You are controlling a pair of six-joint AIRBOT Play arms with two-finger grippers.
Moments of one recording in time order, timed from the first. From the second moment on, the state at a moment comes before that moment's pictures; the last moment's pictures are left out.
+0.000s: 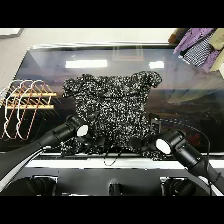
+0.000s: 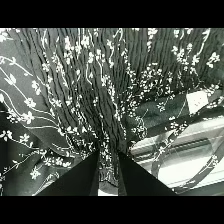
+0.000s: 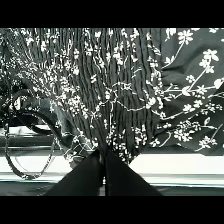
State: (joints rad) left arm -0.79 -1.38 0.99 1.38 -1.13 -2.07; right arm 0.63 -0.87 0.67 -1.43 1.10 2.36
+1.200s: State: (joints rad) left arm -0.88 -1.42 1.00 1.50 -1.21 -2.22; right arm 0.63 -0.87 0.68 -1.42 1.15 2.36
